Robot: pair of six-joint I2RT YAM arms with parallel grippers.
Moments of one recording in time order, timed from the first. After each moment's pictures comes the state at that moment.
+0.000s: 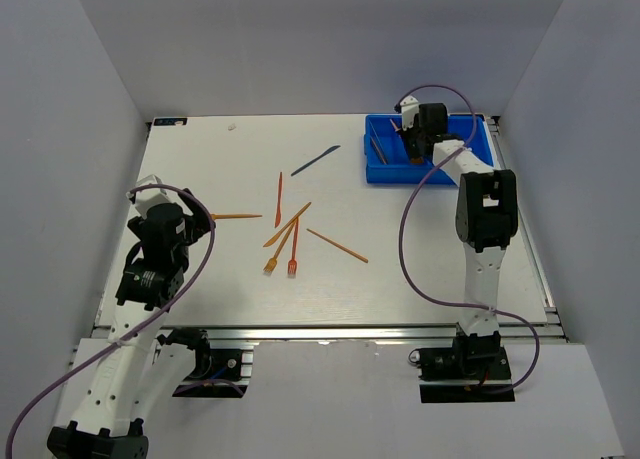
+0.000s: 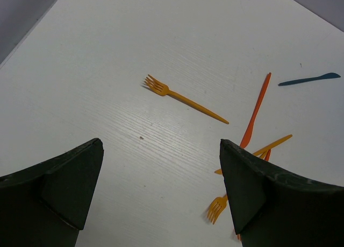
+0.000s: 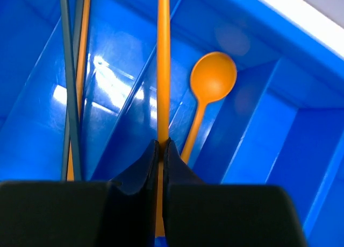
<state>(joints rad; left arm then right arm) -0.19 0.70 0.79 -0.55 -0.46 -0.48 0.16 2.24 1.78 -0.21 -0.10 -0.38</state>
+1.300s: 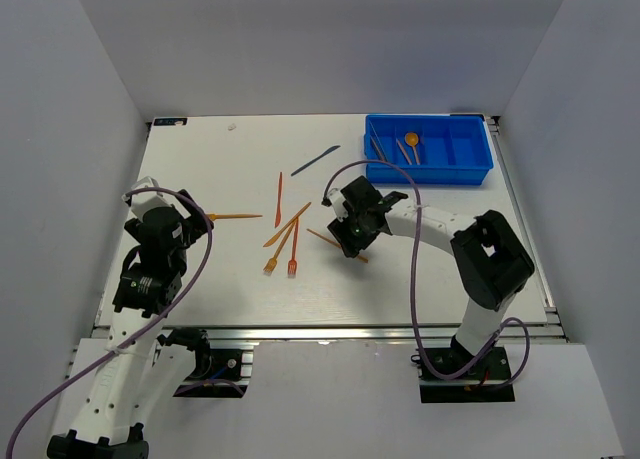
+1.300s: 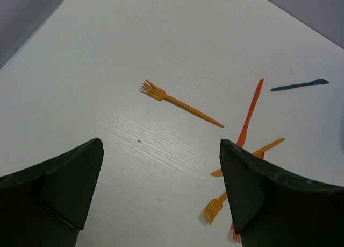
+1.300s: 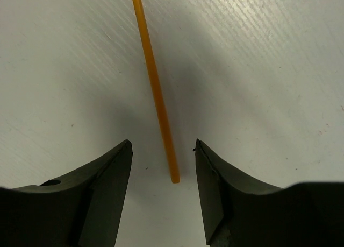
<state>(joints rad) -0.19 0.66 0.79 -0.55 -0.46 -0.48 0.71 1.76 1.15 -0.50 -0.14 -0.13</state>
